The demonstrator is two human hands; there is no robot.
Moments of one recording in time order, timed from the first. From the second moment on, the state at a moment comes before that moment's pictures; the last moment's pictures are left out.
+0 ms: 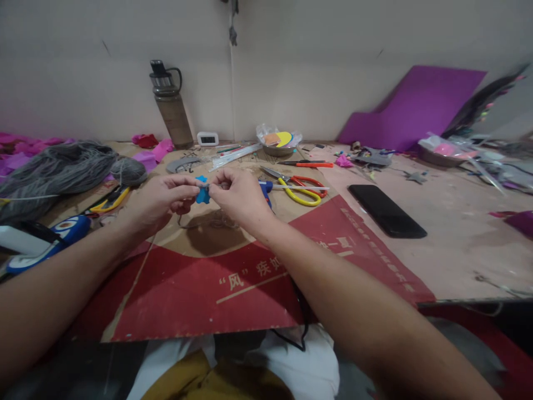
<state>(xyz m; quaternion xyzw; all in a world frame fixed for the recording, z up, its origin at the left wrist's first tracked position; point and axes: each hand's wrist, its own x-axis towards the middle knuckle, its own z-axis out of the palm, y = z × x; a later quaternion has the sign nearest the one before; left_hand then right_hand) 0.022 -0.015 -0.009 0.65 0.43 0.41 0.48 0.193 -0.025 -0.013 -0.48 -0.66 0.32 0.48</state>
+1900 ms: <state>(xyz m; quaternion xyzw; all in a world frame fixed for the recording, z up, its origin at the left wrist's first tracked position) 0.031 -0.023 -0.005 0.61 0.50 0.43 0.44 0.192 -0.029 -0.020 -0.45 -0.77 0.14 0.44</state>
